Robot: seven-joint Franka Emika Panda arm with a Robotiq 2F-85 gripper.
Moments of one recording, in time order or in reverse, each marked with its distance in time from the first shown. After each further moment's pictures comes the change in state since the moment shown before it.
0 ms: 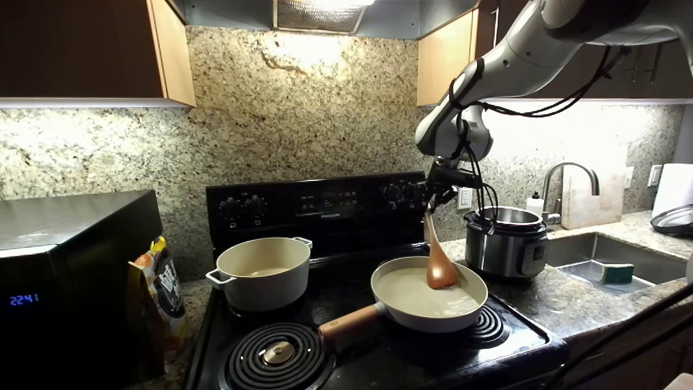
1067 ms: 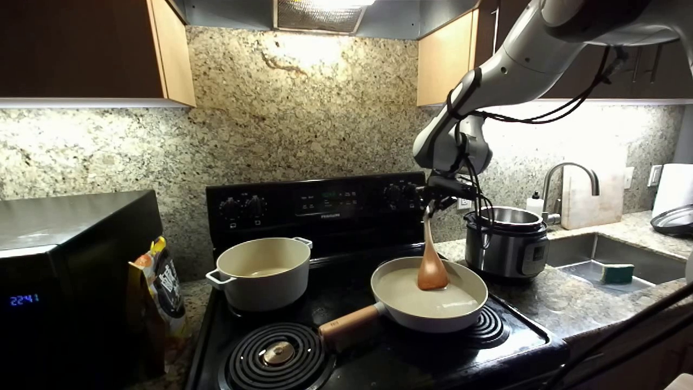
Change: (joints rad) arm -0.005 0.000 0.035 -0.089 0.020 0.186 0.101
